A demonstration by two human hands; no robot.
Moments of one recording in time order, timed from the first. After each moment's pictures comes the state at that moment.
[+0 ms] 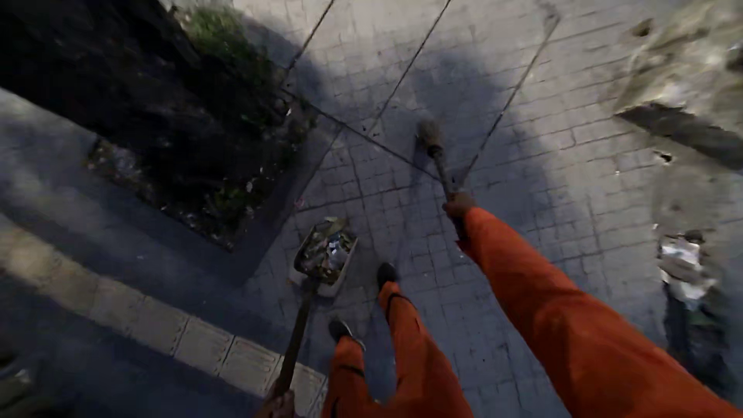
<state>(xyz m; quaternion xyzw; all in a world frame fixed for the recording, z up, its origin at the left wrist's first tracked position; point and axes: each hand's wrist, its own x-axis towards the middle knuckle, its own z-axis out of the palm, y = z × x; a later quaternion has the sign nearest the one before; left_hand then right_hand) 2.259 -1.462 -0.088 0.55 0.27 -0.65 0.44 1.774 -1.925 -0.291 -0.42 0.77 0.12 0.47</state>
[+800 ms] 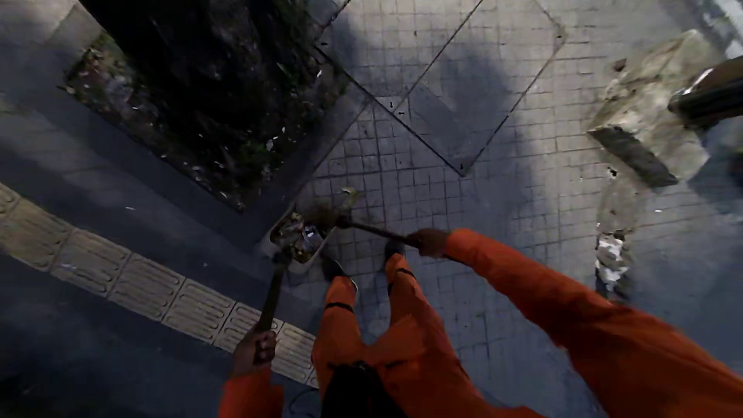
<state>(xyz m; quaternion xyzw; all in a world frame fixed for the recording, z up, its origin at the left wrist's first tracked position) 2.461 -1.458 -0.068 0.65 0.26 -0.62 0.35 2.048 -1.737 -0.120 -0.60 0.45 0.42 0.51</state>
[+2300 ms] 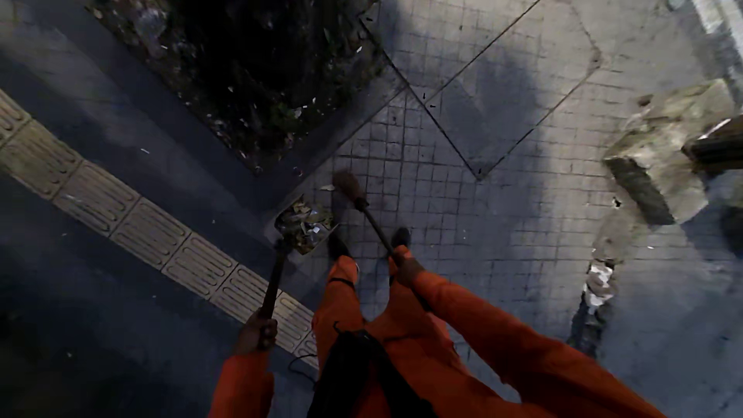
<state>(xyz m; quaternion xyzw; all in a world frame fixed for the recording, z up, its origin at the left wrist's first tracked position) 2.497 -1.362 -0.068 0.69 0.26 -0.61 0.30 2.150 -1.582 -0.140 -0.55 0.53 0.42 0.48</state>
